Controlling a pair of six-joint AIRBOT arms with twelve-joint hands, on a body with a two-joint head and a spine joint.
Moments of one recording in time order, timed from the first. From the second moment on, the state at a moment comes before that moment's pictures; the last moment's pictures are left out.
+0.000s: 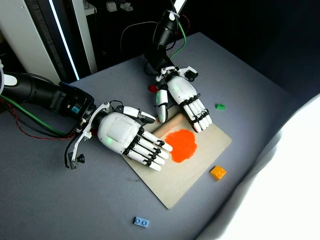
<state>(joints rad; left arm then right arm) 0.85 -1.45 1.07 -0.82 -1.27 1.47 -0.85 -1.49 1.07 0.76 1.23 -1.47</state>
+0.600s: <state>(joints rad) 0.85 -1.46 1.09 -0.82 -1.27 1.47 -0.82 -1.54 1.11 0.82 1.26 -1.49</state>
